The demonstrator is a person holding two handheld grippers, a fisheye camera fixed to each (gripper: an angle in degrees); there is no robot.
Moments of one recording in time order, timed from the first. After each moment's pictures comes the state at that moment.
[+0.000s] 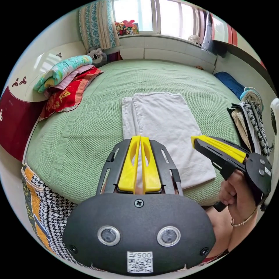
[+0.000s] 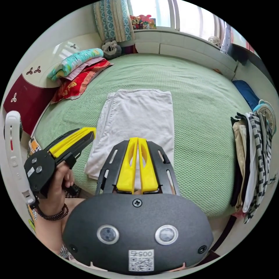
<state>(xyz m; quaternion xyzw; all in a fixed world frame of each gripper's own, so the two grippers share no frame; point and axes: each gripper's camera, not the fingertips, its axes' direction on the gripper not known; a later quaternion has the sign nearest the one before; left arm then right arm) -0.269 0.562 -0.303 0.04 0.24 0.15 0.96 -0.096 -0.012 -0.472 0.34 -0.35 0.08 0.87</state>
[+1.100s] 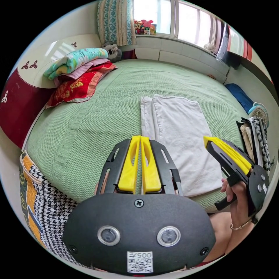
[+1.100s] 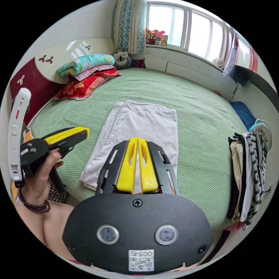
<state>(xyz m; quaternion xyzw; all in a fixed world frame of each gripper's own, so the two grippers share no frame) -0.312 0.565 -0.281 0.04 0.24 0.10 0.97 -0.136 0.043 -0.523 0.43 -0.29 0.06 0.85</state>
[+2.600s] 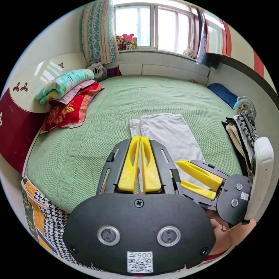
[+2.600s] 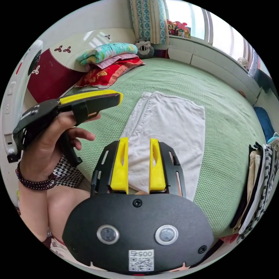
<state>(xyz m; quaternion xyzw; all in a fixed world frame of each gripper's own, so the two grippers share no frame) -0.330 0.541 -0.325 0.11 0.28 0.15 0.94 -0.154 0.012 -0.537 0.40 -0.36 -0.04 0.84</state>
